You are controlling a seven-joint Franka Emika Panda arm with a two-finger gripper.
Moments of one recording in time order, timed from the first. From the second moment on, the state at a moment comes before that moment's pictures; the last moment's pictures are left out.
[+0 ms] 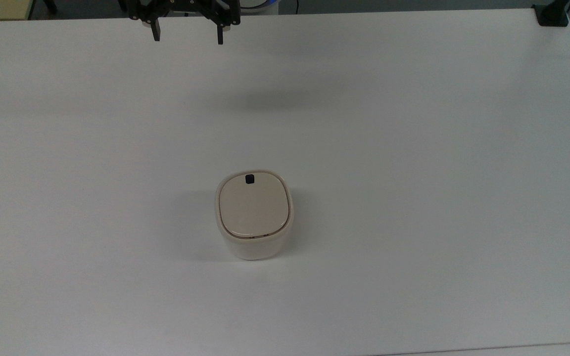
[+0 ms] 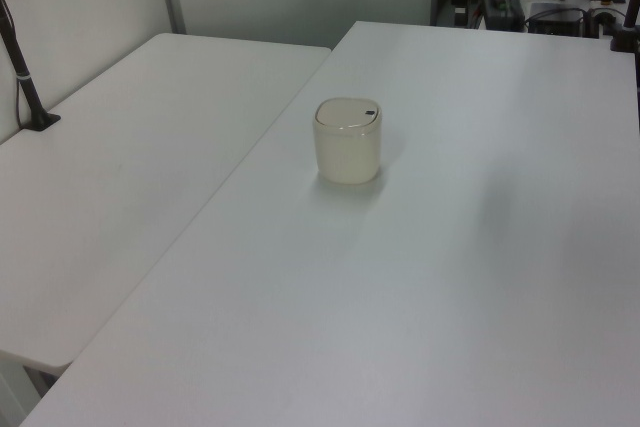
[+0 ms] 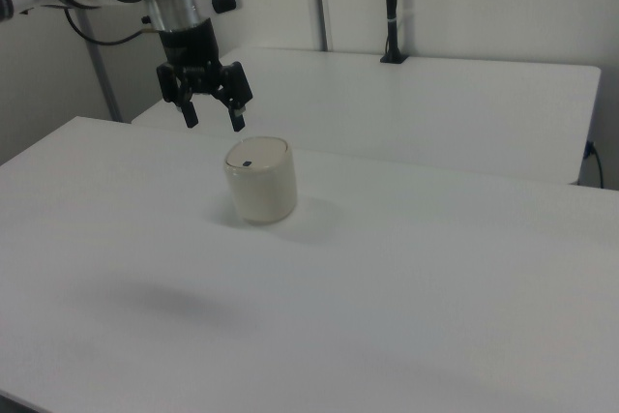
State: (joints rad) arm 0.04 0.10 -0.06 -1.50 -0.08 1.61 -0.06
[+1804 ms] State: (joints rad) arm 0.04 0.10 -0.06 -1.51 -0.08 1.62 -0.06
